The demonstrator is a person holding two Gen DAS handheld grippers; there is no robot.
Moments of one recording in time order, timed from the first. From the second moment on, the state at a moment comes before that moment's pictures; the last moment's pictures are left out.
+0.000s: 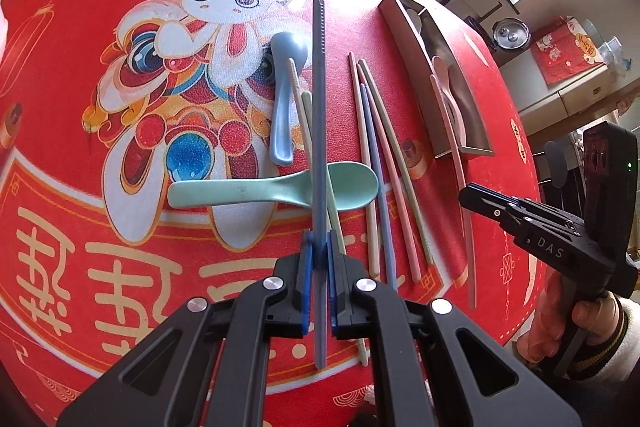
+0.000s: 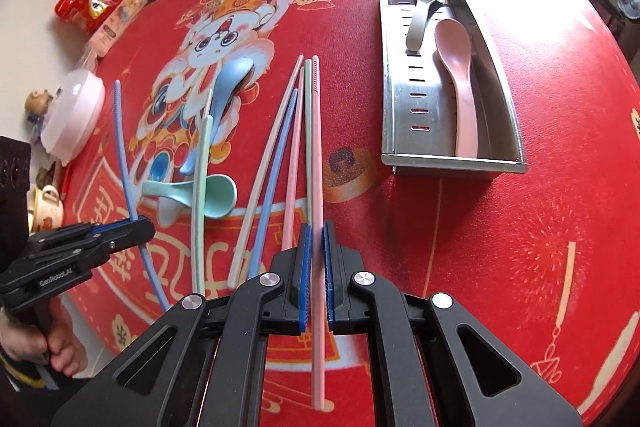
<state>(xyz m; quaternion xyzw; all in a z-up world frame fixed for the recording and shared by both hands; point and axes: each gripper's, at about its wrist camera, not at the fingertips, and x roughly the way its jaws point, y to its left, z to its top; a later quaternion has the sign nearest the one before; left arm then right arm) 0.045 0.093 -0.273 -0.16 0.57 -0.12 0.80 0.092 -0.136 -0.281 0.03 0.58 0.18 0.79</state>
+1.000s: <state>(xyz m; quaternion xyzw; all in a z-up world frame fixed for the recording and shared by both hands) 0.112 0.021 -0.223 -0.16 0.56 -0.24 0.78 0.119 -0.193 -0.245 0.11 0.54 0.14 0.82</state>
